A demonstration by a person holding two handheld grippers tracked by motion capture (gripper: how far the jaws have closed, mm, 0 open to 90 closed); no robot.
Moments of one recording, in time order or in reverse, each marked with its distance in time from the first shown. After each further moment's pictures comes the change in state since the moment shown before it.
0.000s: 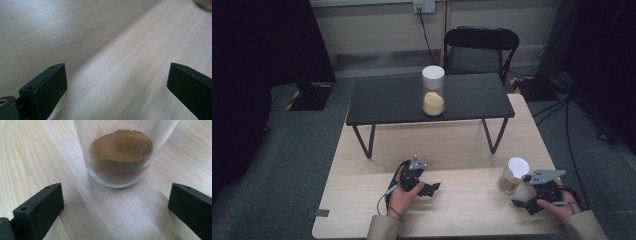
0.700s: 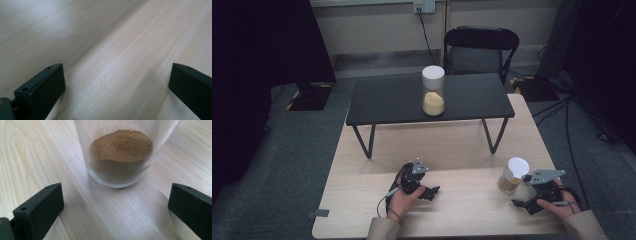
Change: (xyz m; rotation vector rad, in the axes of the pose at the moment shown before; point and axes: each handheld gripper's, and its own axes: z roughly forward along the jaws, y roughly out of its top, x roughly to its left) left arm -0.013 0.002 0.003 0.045 0.047 0.102; right arm 0.000 0.000 0.000 0.001 0.001 0.000
